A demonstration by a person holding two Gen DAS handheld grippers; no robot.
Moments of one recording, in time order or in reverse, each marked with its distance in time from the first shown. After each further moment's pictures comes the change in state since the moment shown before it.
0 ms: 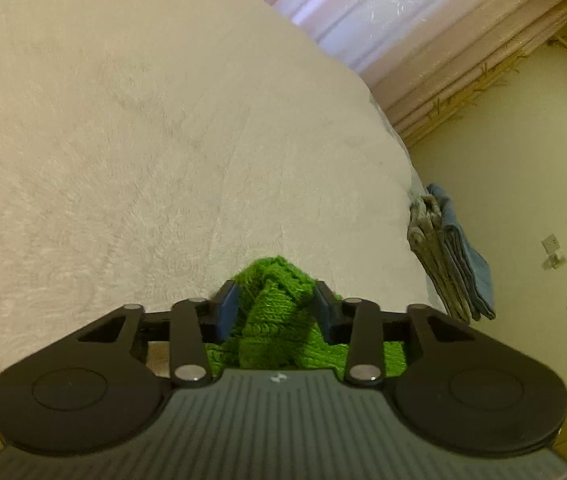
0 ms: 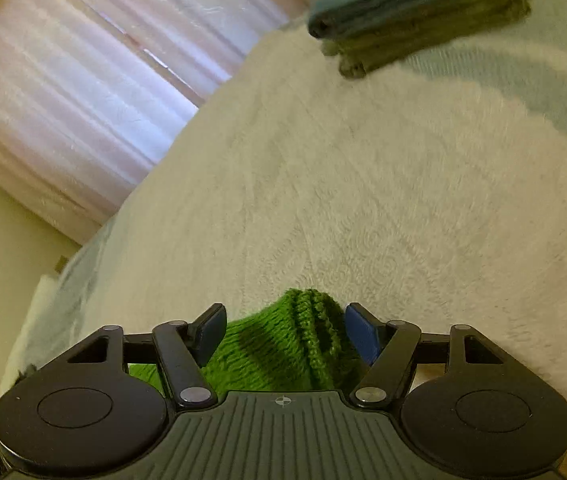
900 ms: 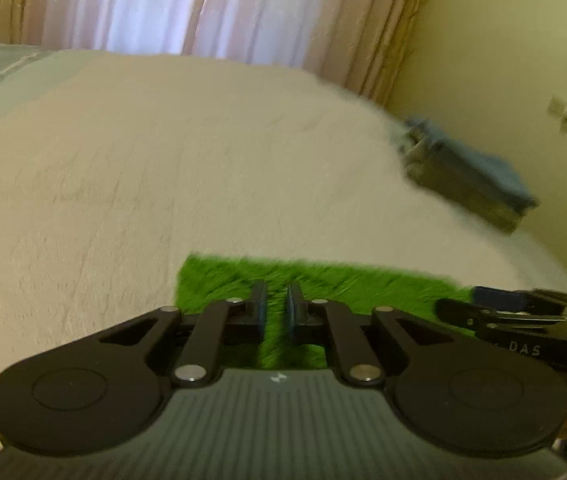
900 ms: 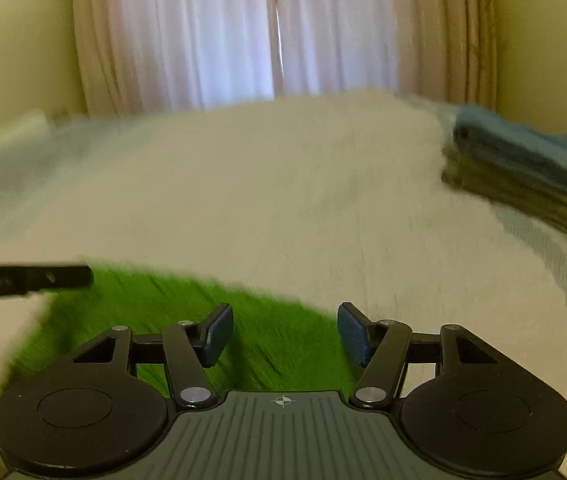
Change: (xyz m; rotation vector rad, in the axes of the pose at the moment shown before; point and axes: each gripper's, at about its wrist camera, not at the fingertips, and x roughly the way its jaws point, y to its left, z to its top) left arm 0.025 -0.063 -0.063 0.526 -0.112 0.174; right arm 0.024 0.081 -0.074 -0.734 -0.047 -0.257
